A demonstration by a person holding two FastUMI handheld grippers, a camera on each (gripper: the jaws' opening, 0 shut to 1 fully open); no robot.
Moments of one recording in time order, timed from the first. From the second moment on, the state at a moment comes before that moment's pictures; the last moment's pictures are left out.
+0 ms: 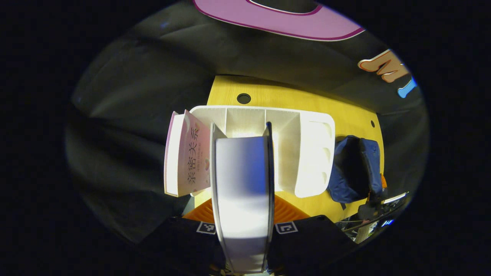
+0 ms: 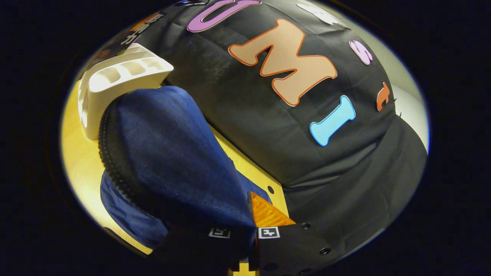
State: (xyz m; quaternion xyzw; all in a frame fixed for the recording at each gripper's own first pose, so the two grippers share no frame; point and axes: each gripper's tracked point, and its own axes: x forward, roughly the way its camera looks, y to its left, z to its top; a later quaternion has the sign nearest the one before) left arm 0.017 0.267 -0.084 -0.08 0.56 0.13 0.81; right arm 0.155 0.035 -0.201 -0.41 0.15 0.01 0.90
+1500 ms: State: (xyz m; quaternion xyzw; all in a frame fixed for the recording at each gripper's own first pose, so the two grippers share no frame) left arm 0.100 -0.068 -0.203 -0.41 0.35 -0.06 0.84; right arm 0.152 0.024 -0.177 -0.25 0.14 0.07 0.96
